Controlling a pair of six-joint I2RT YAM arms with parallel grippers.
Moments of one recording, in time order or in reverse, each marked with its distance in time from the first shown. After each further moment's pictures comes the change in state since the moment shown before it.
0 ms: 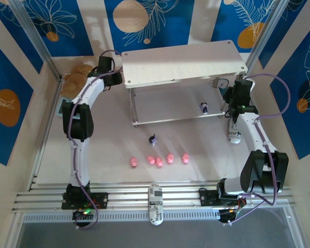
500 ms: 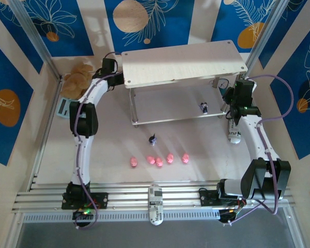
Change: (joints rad) left arm -0.001 0.183 0.169 0.050 0.066 -0.021; right arm 0.007 -0.060 0.016 -0.105 -0.026 0.047
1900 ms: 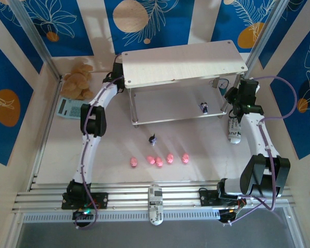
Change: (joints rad) left arm -0.061 0.202 0.209 0.025 0.032 0.000; right arm -0.060 0.032 0.014 -0.014 -0.083 0.068
